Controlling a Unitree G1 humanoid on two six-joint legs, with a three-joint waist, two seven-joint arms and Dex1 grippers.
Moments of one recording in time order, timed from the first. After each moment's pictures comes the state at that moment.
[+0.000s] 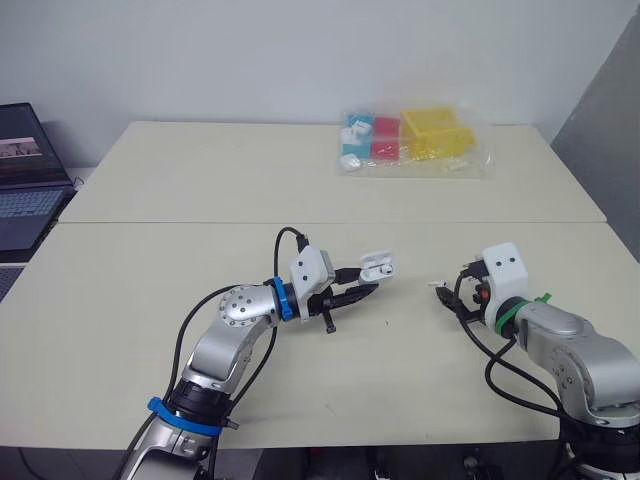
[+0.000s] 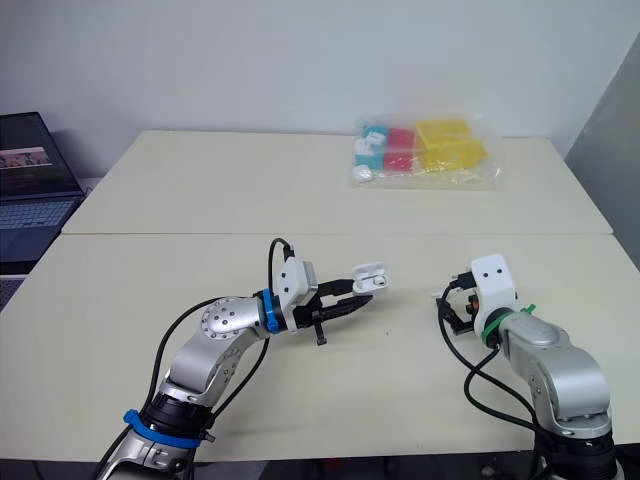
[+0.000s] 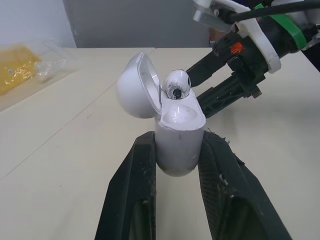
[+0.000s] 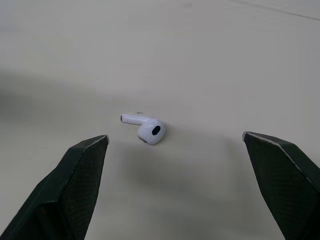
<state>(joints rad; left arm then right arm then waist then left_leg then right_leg) -0.35 0.35 -0.22 -0.09 -0.27 0.15 -0.91 -0.21 -0.48 -0.10 -0.51 0.26 1.16 0.27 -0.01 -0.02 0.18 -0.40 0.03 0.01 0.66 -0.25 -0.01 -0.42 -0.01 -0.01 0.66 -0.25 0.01</state>
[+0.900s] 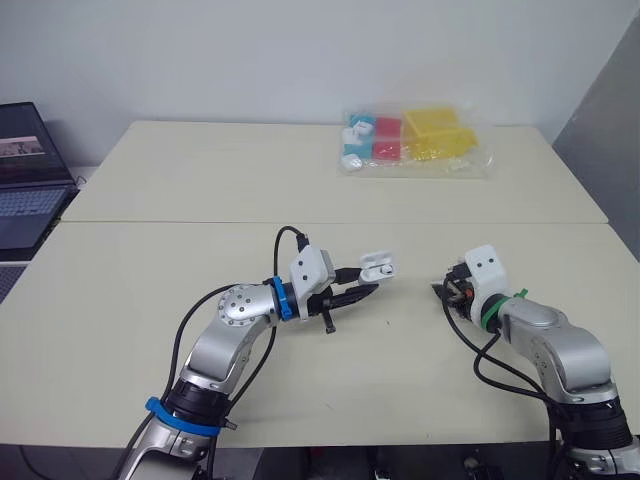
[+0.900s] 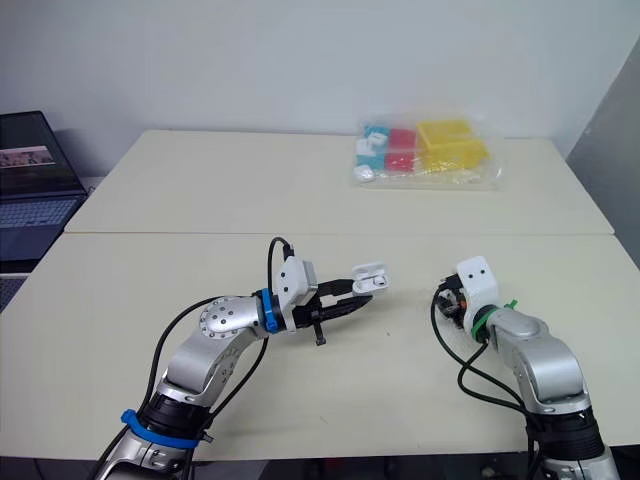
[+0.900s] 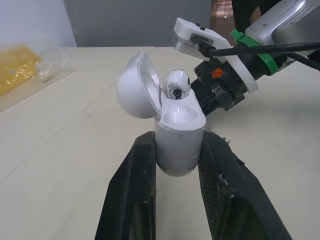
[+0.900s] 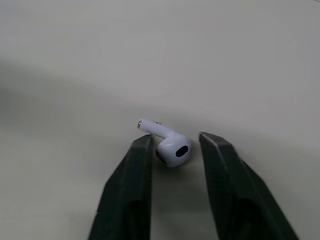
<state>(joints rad) -0.35 0.36 -0.22 -0.11 -0.27 0.17 -0.91 -0.24 -0.50 -0.01 -0.32 0.25 0.97 0.33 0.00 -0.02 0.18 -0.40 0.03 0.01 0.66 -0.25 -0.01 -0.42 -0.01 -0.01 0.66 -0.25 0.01</state>
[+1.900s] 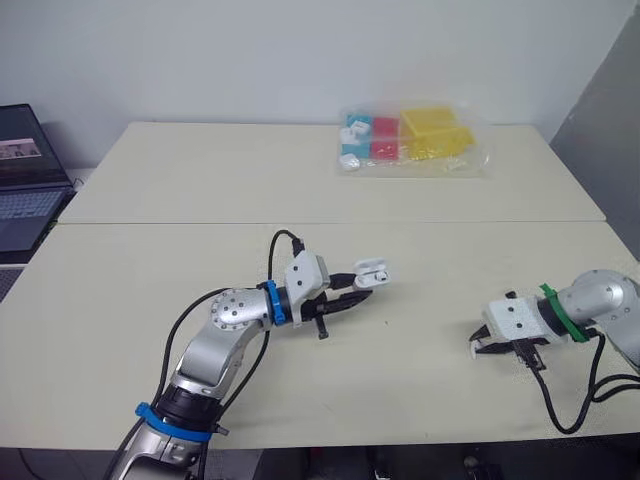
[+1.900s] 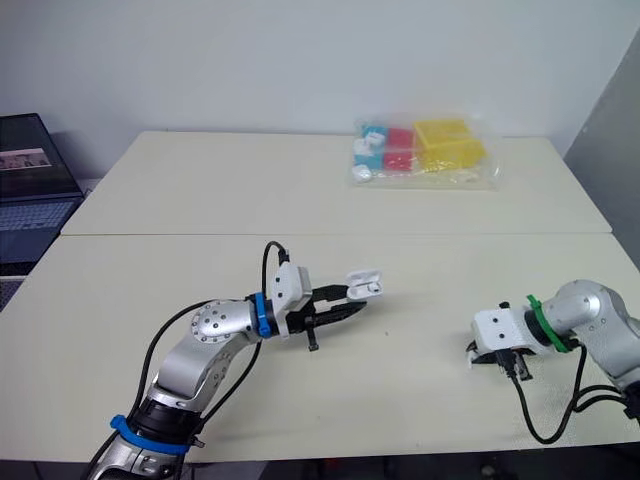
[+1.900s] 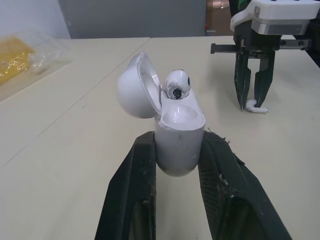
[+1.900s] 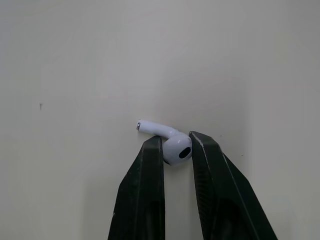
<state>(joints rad) -0.31 0.41 -0.21 -0.16 -0.27 0.19 -0.92 -0.39 -1.09 0.33 0.08 0.03 -0.14 1.42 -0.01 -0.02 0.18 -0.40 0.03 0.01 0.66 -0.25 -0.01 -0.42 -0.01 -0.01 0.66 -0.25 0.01</state>
